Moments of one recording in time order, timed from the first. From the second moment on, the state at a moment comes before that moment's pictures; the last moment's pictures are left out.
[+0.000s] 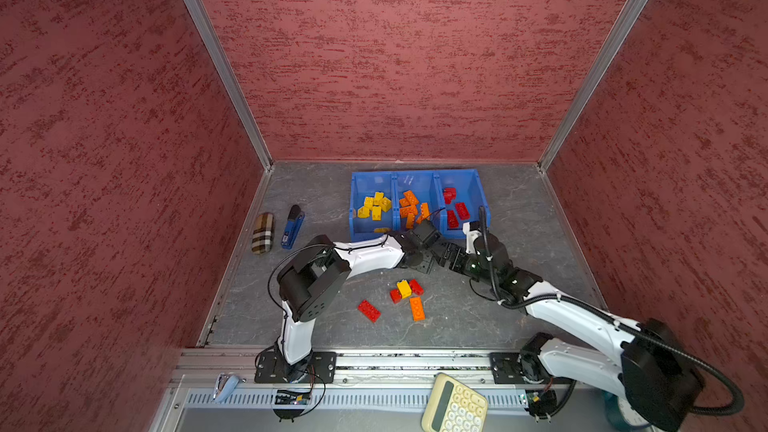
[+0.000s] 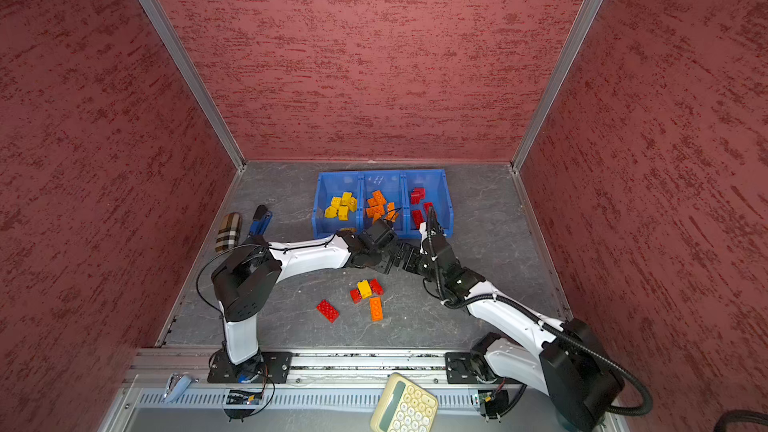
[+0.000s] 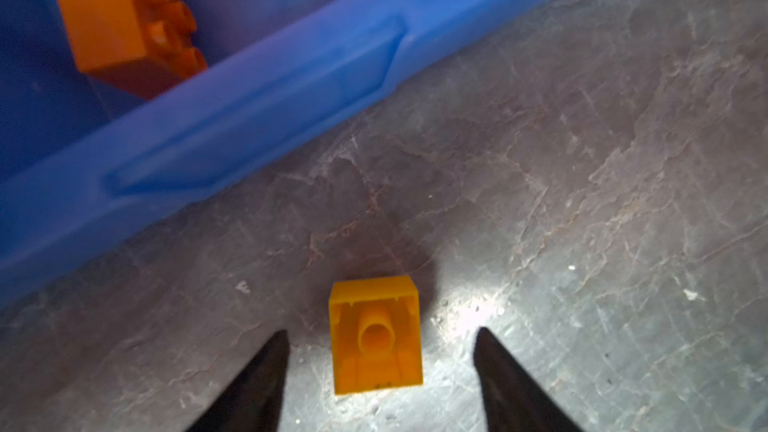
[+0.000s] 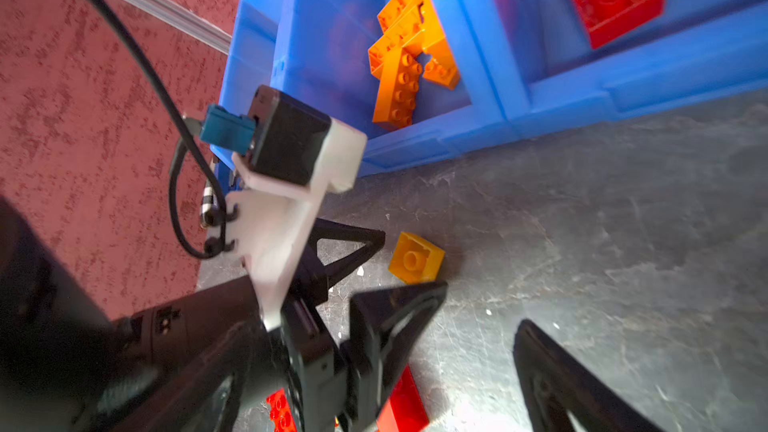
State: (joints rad) left arm -0.89 1.92 1.27 -0.45 -0.13 -0.41; right arm 0.60 1.09 0.48 0.07 -0.11 0.90
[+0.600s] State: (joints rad) left arm -0.89 1.99 1.30 -0.44 -0.13 -0.41; right arm 0.53 0.88 0.39 -0.06 0.02 1.04
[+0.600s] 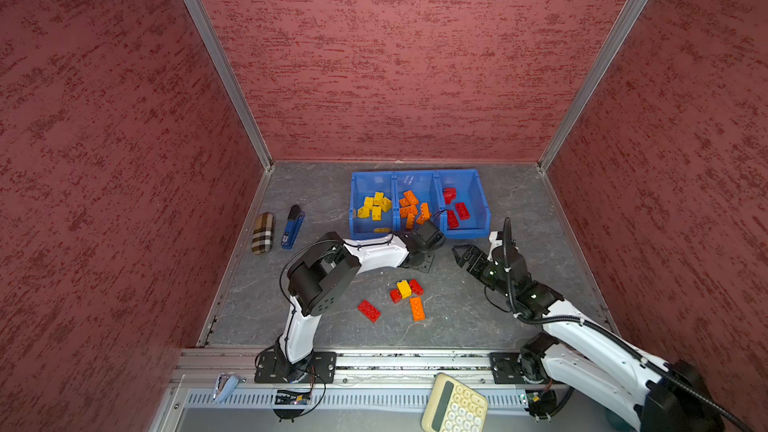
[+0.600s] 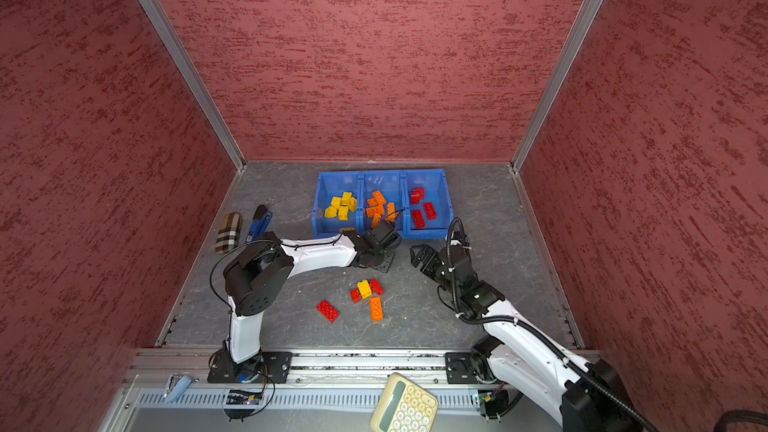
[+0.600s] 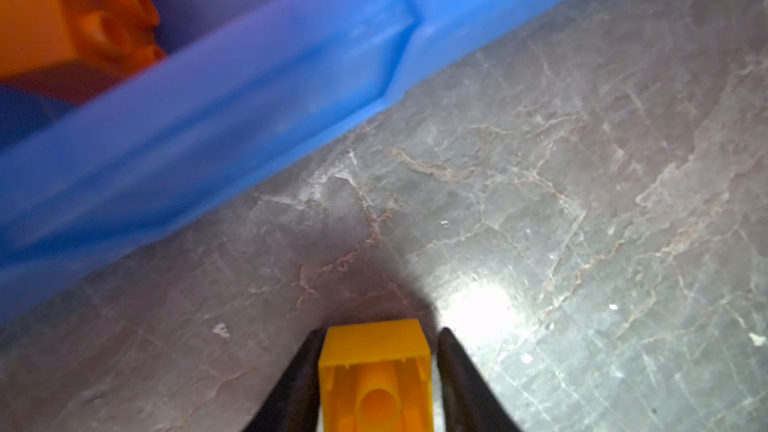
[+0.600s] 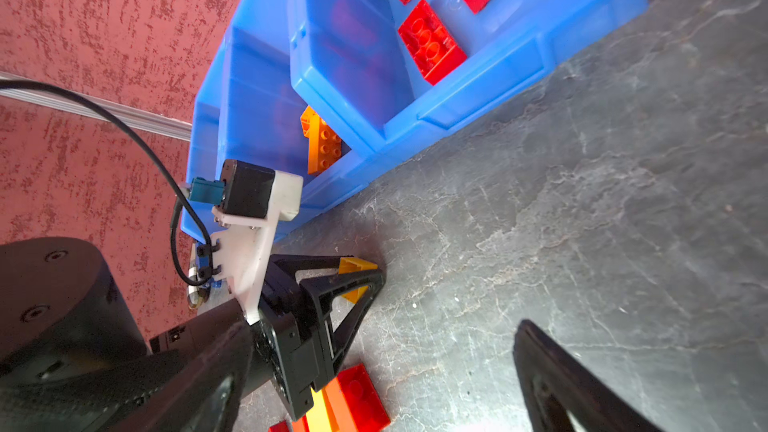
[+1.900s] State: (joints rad) left arm -0.52 1.87 1.40 -0.49 -0.26 -0.52; right arm 0.53 1.04 0.48 0.05 -0.10 0.76
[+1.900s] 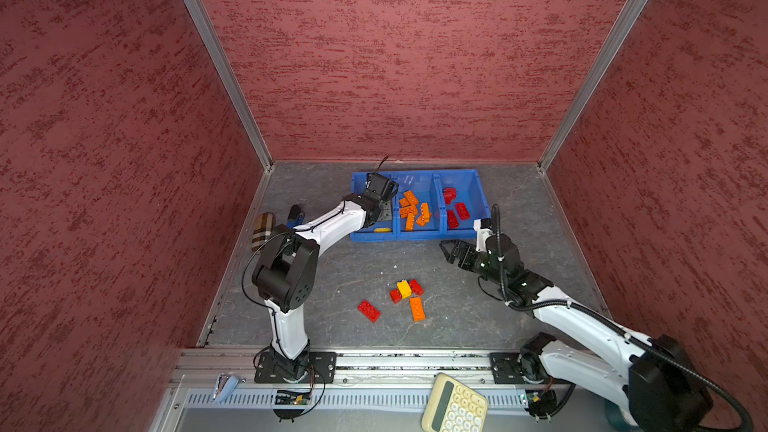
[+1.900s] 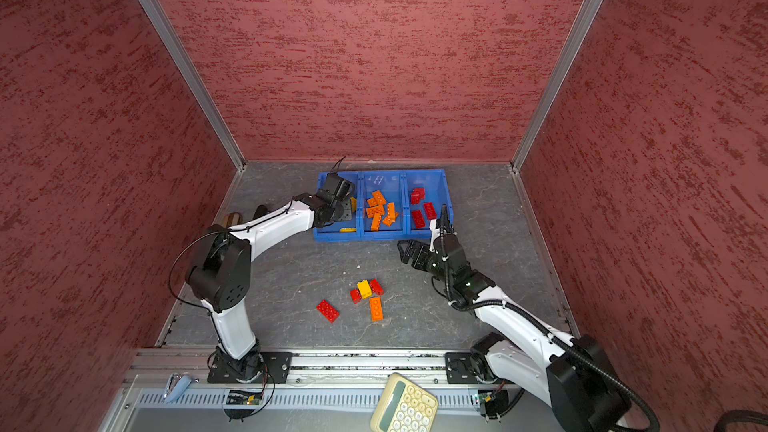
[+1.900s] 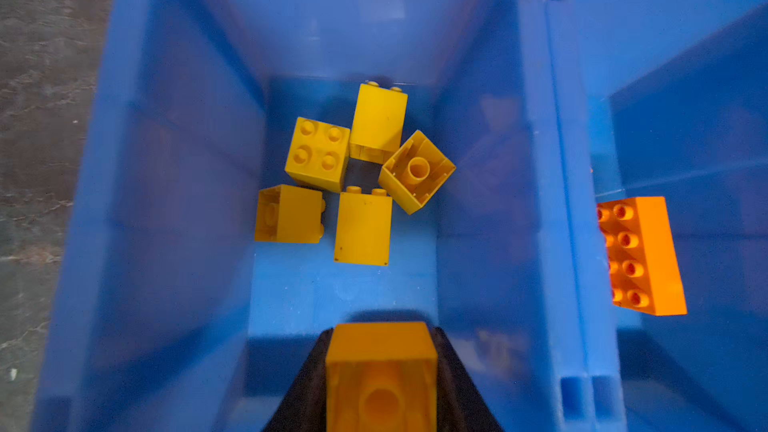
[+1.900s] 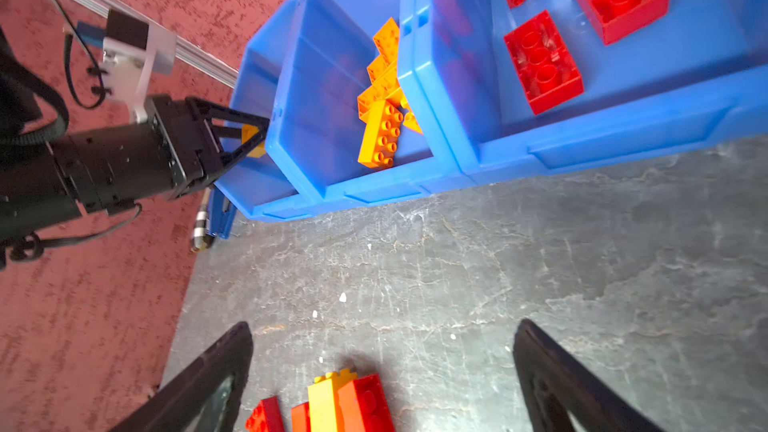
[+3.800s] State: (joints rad) left arm -0.56 1.54 1.14 -0.42 -0.30 -0.60; right arm 0.67 1.27 0.76 -0.20 -0.02 0.30
